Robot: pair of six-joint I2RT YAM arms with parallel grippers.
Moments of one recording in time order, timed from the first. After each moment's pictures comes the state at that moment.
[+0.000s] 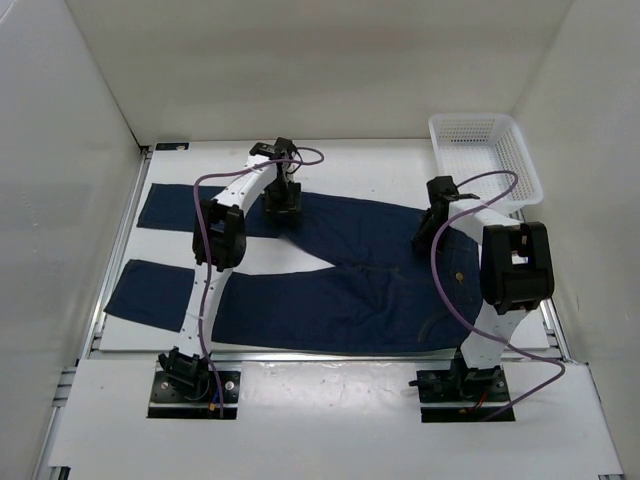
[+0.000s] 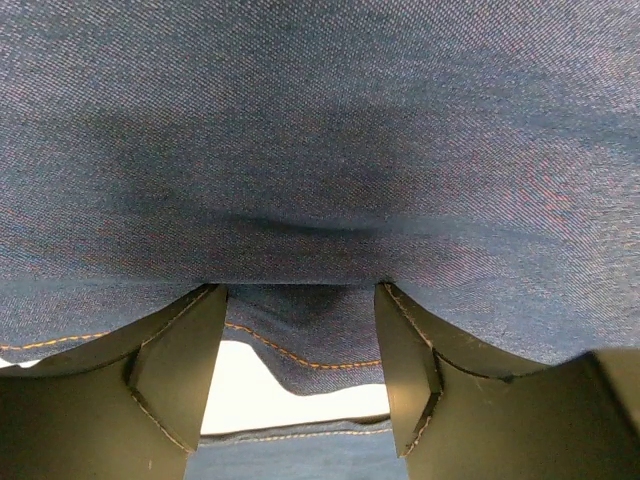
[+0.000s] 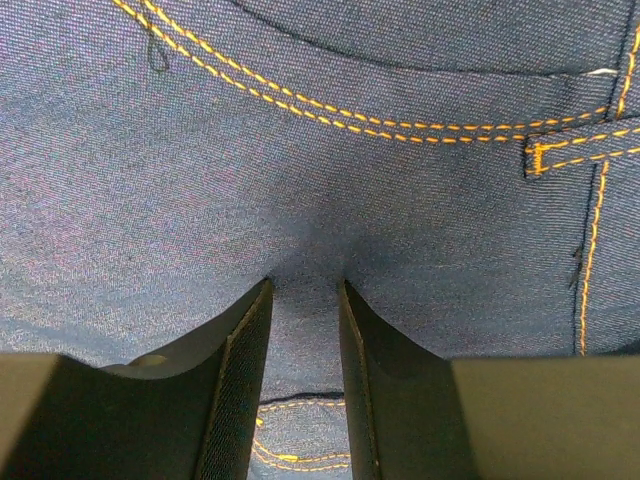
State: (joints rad) left arm -0.36 2.54 2.33 -1.23 0.05 -0.34; right arm 0.14 1.82 1.15 -0.61 0.03 0.65
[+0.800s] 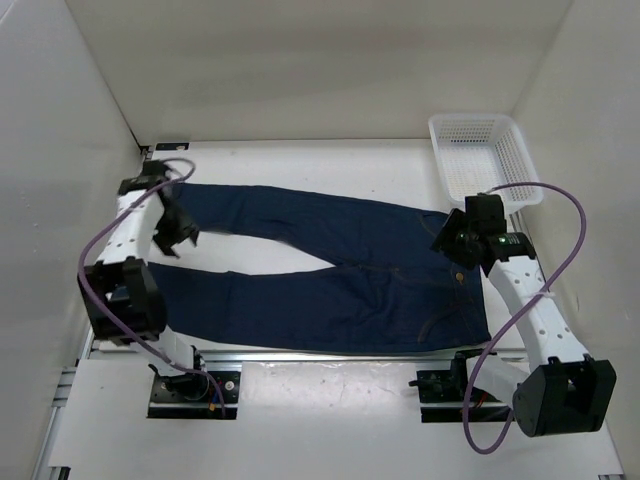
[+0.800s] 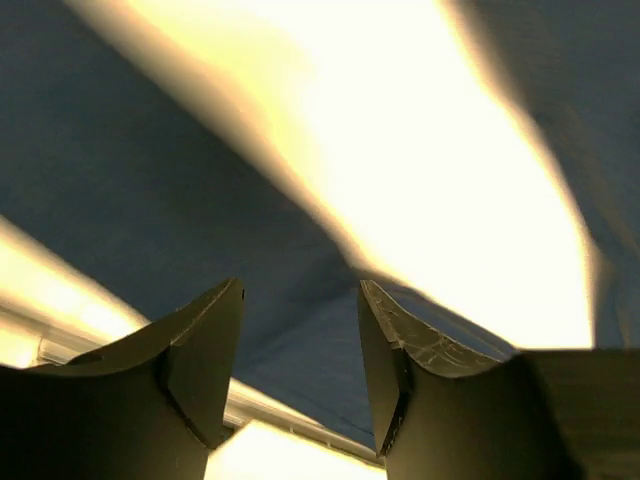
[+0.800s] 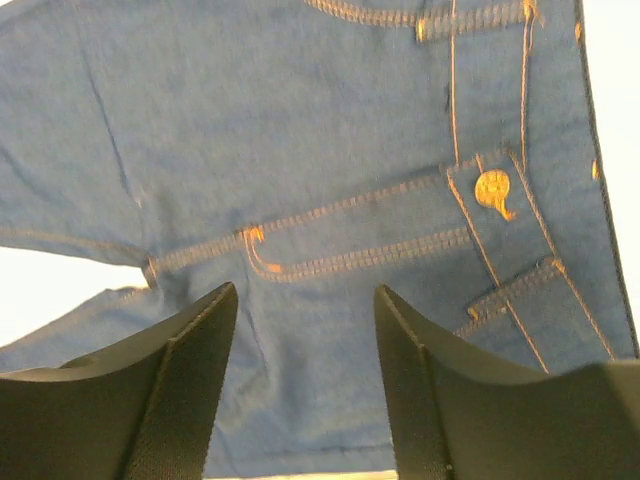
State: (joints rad) left arm 0.06 1.66 1.42 -1.07 -0.11 -0.54; right arm 0.13 1.11 0.95 -0.73 0.06 0.58
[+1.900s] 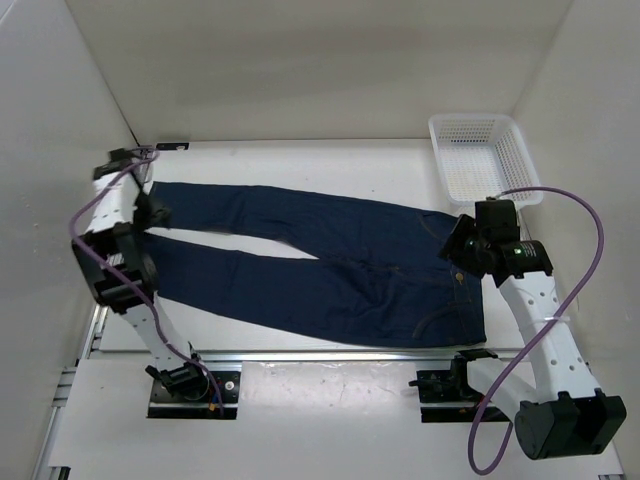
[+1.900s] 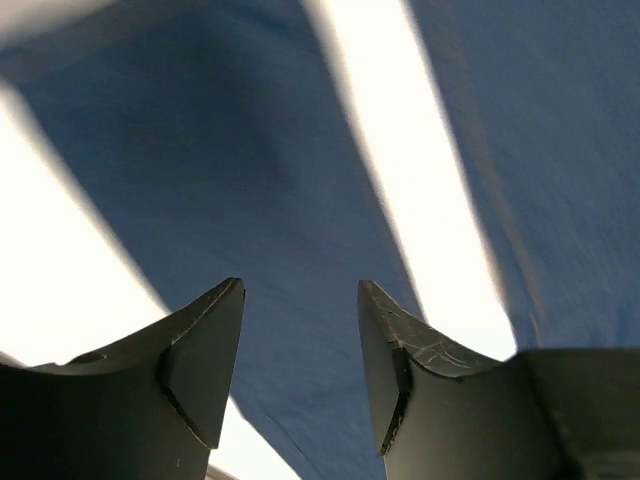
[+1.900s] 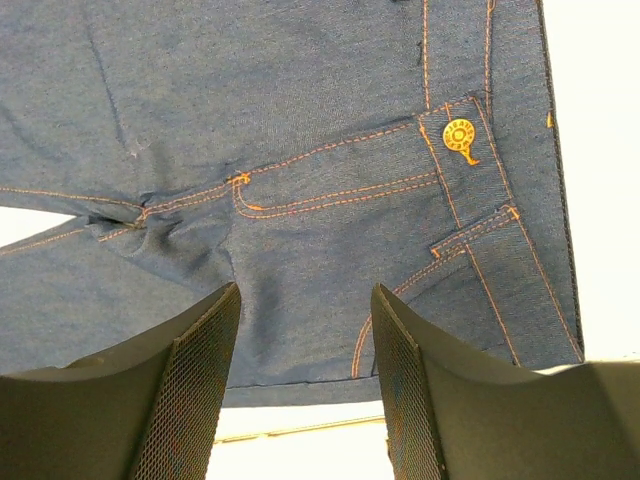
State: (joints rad) left arm 0.29 1.91 1.62 -1.04 -0.13 -0.60; right arm 0.13 0.97 1.00 -0.93 0.06 0.55
